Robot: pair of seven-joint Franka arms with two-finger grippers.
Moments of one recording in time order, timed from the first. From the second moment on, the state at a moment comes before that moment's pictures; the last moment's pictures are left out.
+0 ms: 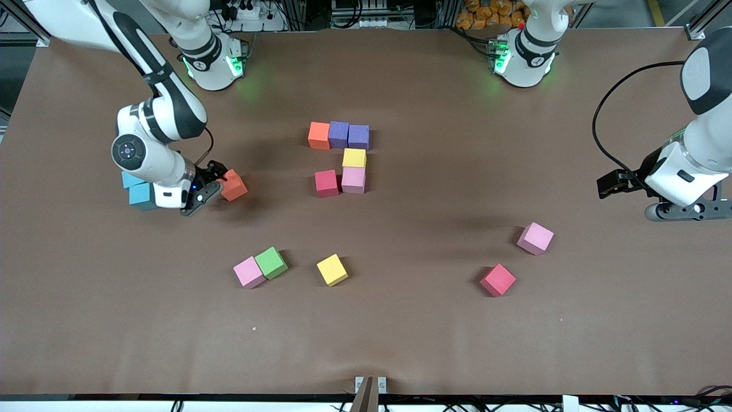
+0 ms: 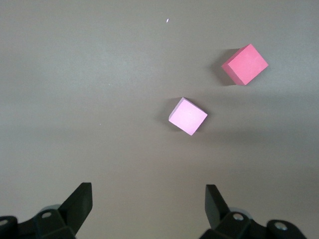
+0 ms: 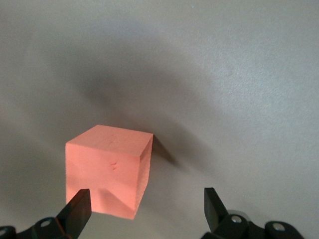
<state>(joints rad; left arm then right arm) 0.11 0.13 -0.19 -1.66 0.08 1.75 -0.10 -0.53 0.25 0.65 -2.39 -0.13 2.41 -0.45</state>
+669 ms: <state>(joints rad) 0.13 0.13 -0.18 -1.65 0.09 1.75 -0.10 -0.48 0.24 0.68 -2.41 -0.06 2.45 -0.42</state>
